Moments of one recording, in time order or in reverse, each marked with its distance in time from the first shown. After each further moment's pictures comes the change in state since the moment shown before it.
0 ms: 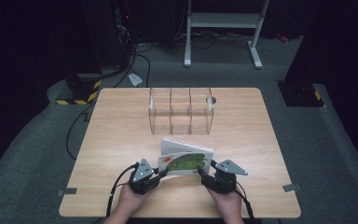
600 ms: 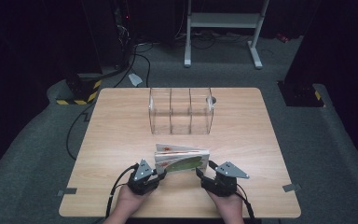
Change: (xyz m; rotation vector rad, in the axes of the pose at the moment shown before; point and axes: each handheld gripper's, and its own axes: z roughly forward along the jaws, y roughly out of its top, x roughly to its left) left arm 0.005 -0.009 0.002 0.069 0.023 -0.034; right arm 0.008 0.003 -0.011 -0.037 0.052 -0.053
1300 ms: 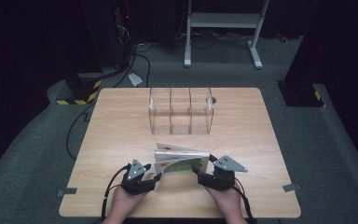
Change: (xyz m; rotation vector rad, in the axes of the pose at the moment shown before) left arm 0.012 -0.011 -0.012 -0.002 0.087 -0.094; right arm -0.004 0.016 0.010 -0.030 0.037 -0.019
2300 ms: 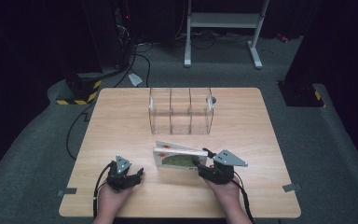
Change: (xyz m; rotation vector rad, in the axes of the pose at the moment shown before) left arm 0.043 -0.014 -0.012 0.130 0.318 -0.059; right arm -0.005 0.013 0.007 -0.067 0.055 -0.044
